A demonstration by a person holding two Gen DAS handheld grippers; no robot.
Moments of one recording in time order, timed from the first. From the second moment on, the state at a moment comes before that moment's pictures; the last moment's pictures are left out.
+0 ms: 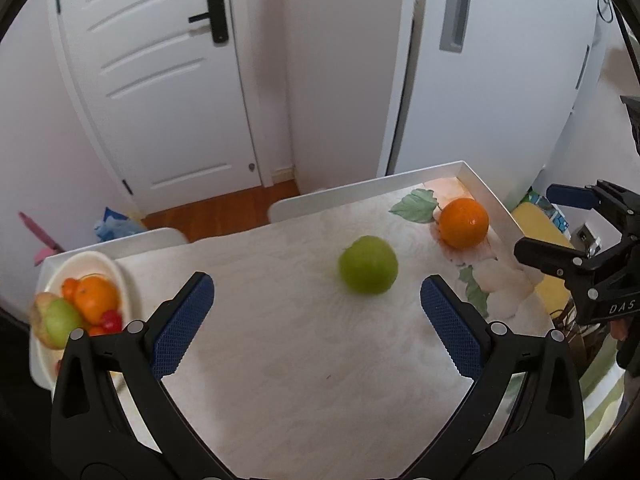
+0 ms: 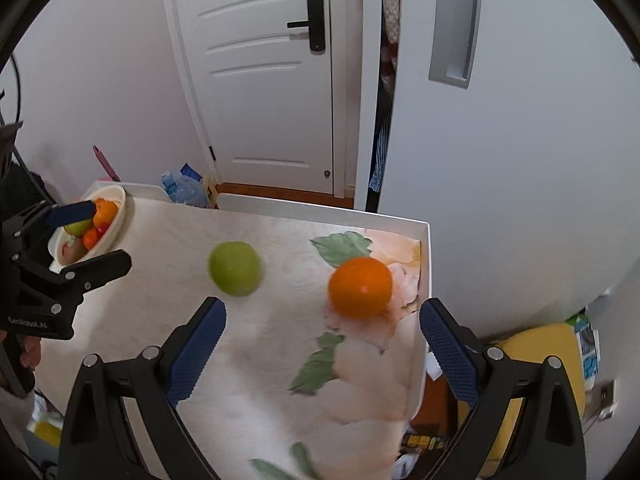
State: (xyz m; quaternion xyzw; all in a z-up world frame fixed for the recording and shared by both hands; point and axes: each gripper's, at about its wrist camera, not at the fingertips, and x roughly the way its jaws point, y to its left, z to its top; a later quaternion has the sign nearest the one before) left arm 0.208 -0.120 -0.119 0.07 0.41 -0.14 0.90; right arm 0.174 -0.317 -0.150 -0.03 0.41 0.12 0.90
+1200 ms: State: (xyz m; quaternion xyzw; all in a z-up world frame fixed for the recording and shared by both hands) left arm 0.263 -0.188 -0.202 0.12 0.45 -0.16 0.87; right arm 0.233 -0.330 -0.228 -0.13 0.41 0.21 0.88
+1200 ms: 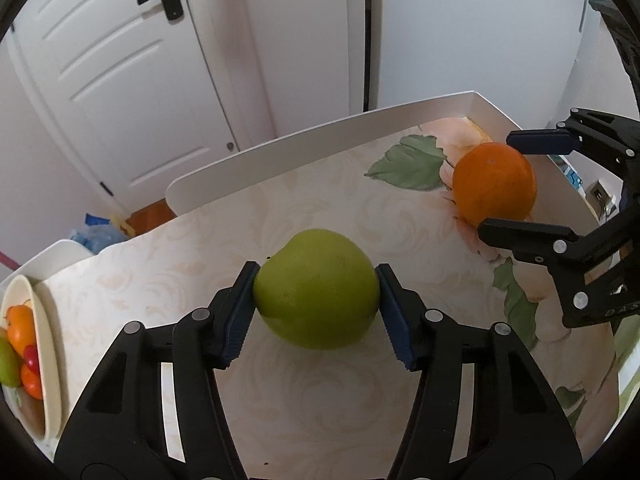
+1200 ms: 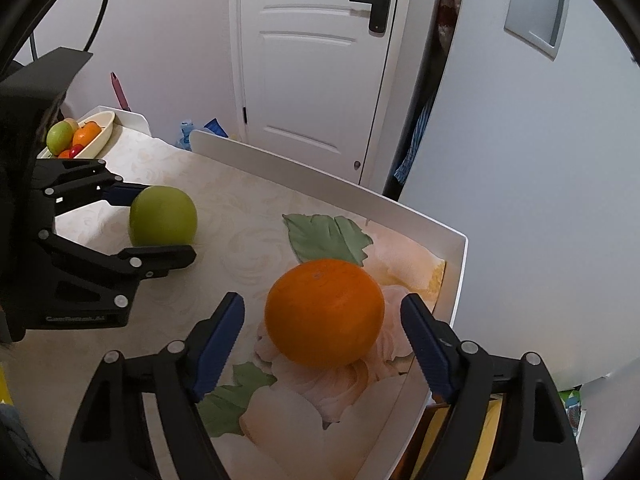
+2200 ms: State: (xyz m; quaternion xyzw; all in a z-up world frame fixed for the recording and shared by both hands) left arm 0.233 -0.143 -0.159 0.07 0.44 -0.11 0.89; right arm 0.240 -0.316 -0.241 -0.15 0.42 0.18 0.88
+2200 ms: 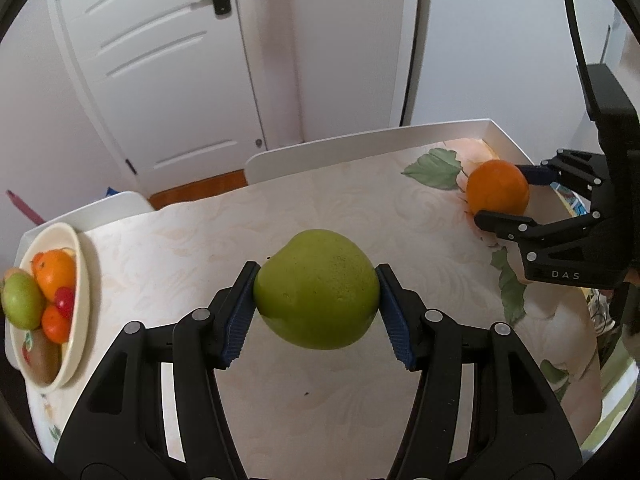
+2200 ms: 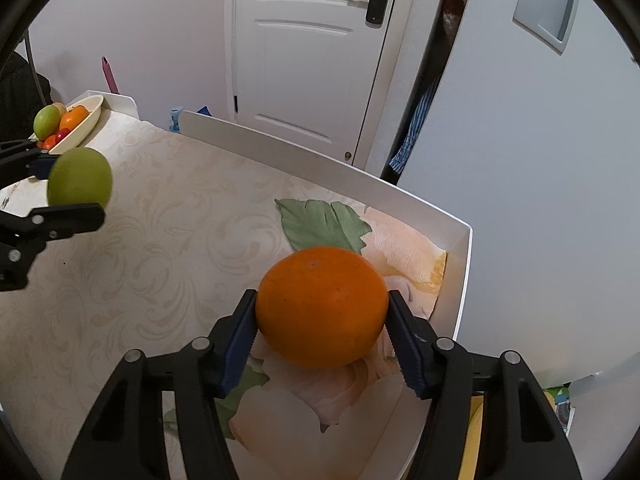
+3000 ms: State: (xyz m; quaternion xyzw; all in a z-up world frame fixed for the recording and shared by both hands) left arm 0.173 -0.027 -0.069 0.02 0.39 -0.01 0.92; right arm 0.206 -0.218 -0.144 -0.10 0.39 0.27 0.88
